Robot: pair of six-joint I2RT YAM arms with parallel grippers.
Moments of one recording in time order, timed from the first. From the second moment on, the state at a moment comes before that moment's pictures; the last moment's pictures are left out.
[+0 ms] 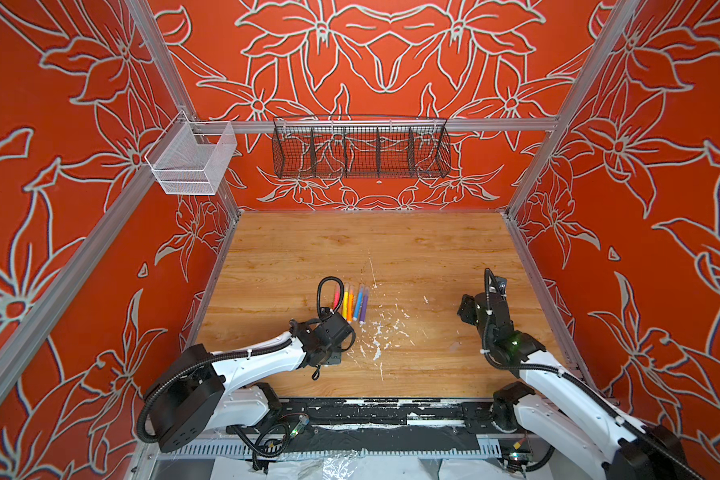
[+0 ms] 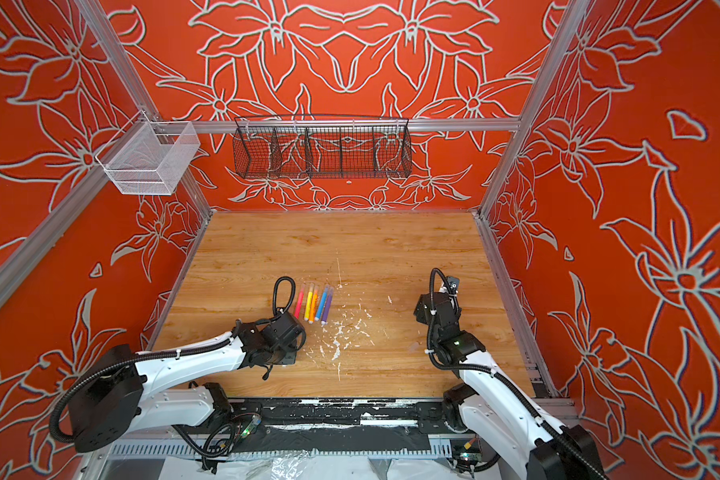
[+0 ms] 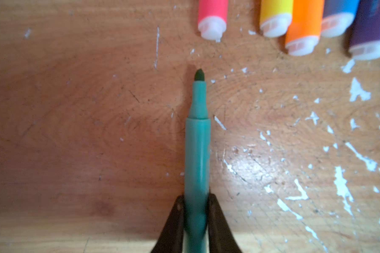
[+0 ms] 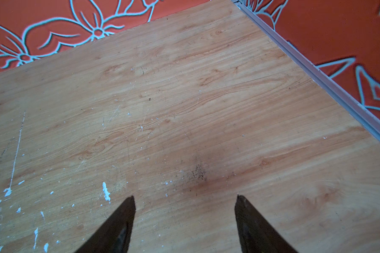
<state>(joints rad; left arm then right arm) -0.80 1.26 0.56 -0.60 -0.20 -0.82 0.35 0.84 0.38 -0.18 0.47 0.53</state>
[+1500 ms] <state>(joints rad) -0.89 0.79 0.57 -0.41 -0.01 -0.65 1.10 1.16 0.50 0.43 0.13 0.93</state>
